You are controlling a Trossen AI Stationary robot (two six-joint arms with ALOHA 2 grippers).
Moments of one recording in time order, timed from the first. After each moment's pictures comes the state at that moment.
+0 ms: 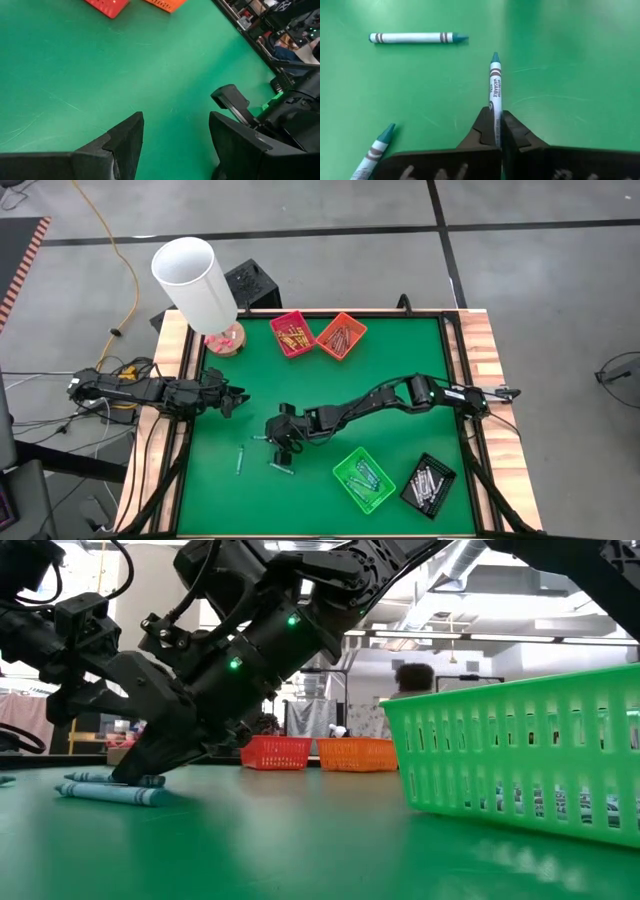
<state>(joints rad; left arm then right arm) -0.14 0.16 0.12 -0.37 -0.40 -0.88 0.16 2.39 1.79 -0.07 0.14 0.16</state>
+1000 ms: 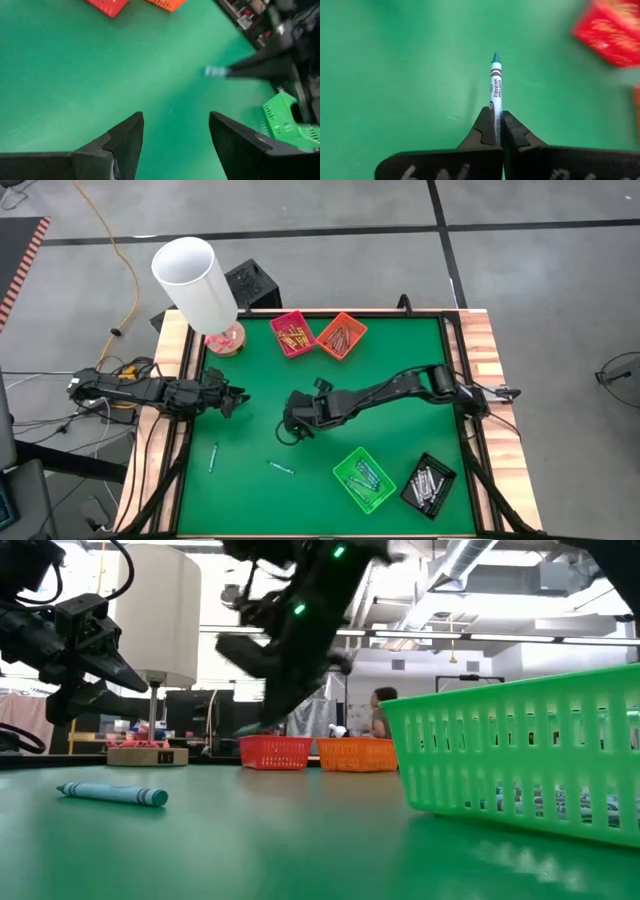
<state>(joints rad) -0.14 0.17 0.12 -0.37 -0.40 -0.88 0.16 2.16 1.79 -0.69 0.57 0.49</state>
